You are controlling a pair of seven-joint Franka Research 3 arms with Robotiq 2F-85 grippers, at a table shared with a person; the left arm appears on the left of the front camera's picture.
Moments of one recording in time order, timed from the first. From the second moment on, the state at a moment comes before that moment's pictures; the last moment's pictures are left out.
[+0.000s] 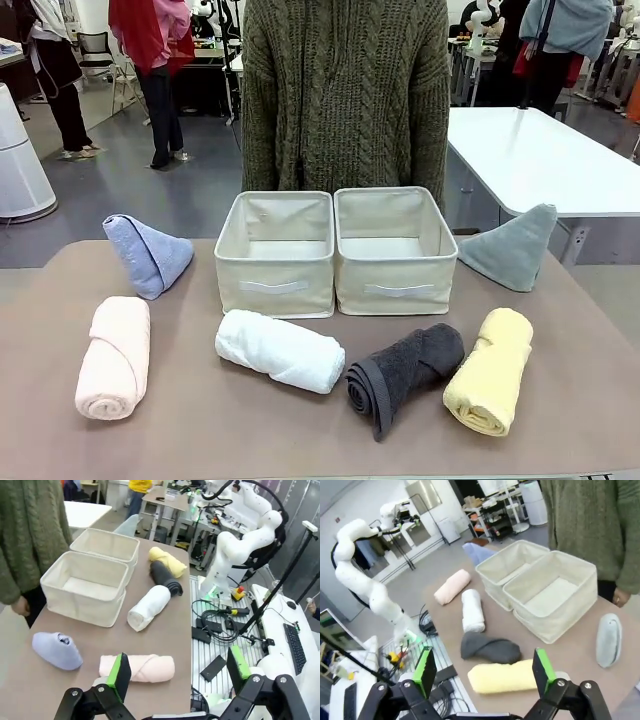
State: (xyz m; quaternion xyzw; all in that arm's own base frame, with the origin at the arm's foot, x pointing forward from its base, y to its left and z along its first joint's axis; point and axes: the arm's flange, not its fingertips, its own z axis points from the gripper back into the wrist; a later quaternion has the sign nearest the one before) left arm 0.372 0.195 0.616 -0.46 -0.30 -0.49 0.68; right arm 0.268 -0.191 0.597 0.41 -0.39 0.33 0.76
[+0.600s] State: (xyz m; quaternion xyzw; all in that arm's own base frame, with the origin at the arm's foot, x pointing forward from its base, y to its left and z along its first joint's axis) left arm 0.359 0.250 0.607 -0.41 -0.35 -0.43 0.72; right arm 0.257 -0.204 0.614 0.37 -0.38 0.29 0.80
